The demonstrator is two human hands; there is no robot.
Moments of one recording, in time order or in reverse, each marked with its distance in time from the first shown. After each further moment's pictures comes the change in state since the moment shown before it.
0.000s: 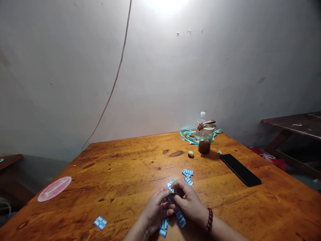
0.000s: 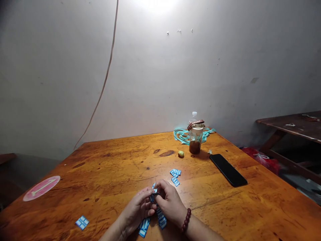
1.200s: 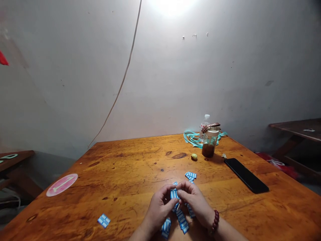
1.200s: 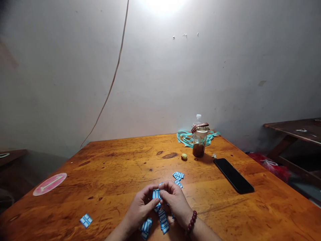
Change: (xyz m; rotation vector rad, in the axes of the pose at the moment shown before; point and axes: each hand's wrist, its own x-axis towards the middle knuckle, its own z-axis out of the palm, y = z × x) left_hand -0.002 0.003 0.003 0.497 -0.015 0.542; right_hand 0.007 -0.006 -0.003 0.609 -0.004 0.422
